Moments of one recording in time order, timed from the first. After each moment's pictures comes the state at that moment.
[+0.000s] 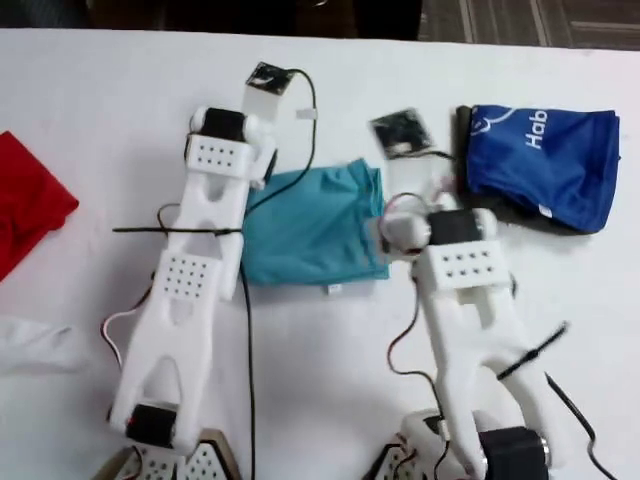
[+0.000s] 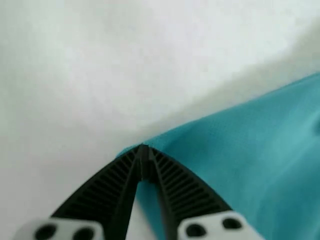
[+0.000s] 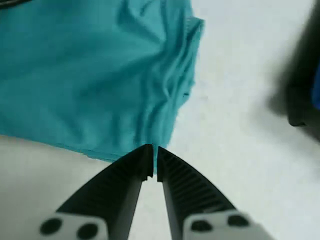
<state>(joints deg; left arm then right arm) 3.5 76.5 -93.2 99.4 -7.5 -15.2 -21.5 31.9 62.3 12.9</state>
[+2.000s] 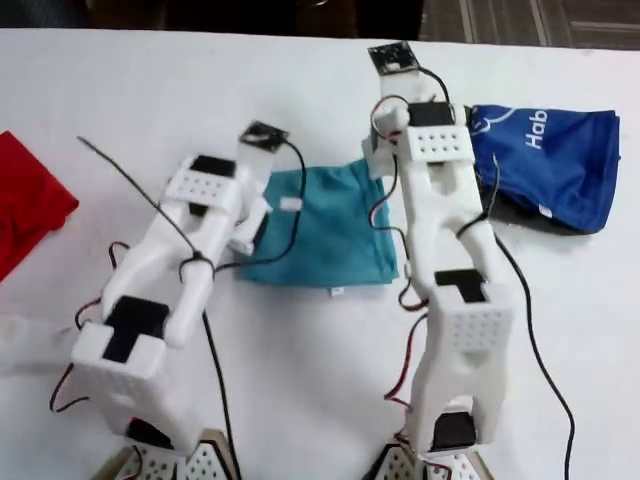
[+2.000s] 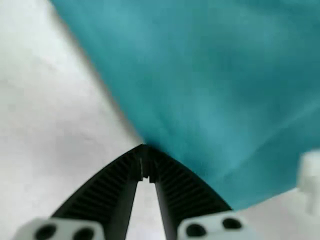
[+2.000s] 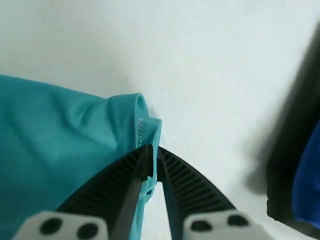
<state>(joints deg) 5.5 12.7 13.1 66.9 -7.0 -9.8 35.3 -35.0 77.5 10.5</state>
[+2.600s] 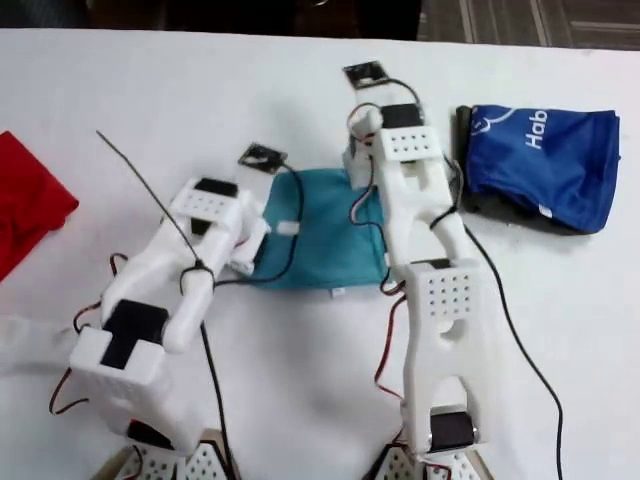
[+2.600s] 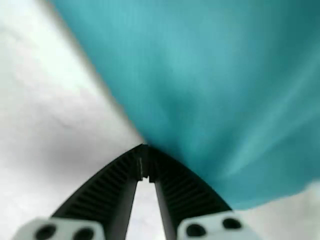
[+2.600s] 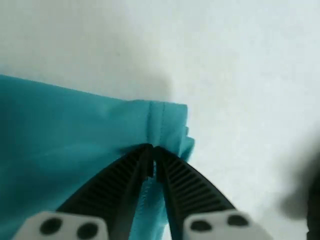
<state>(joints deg) 5.8 12.0 23.8 60.0 -4.9 -10.8 53.2 -52.5 83.8 10.2</state>
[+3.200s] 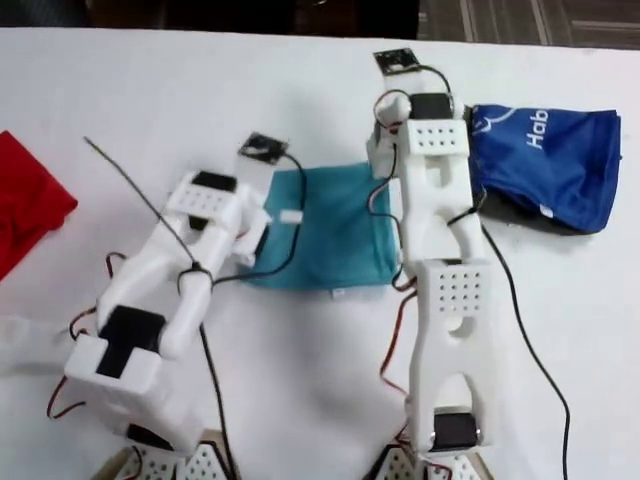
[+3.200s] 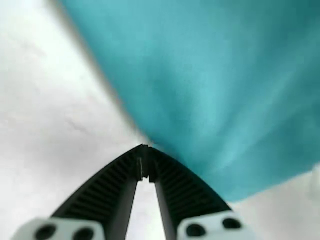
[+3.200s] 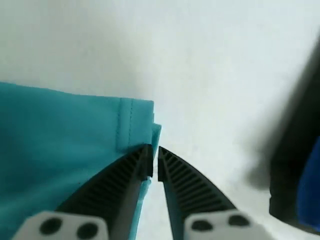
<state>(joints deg) 5.9 9.4 16.5 67.2 -4.9 -7.8 53.3 -63.9 95.1 10.2</state>
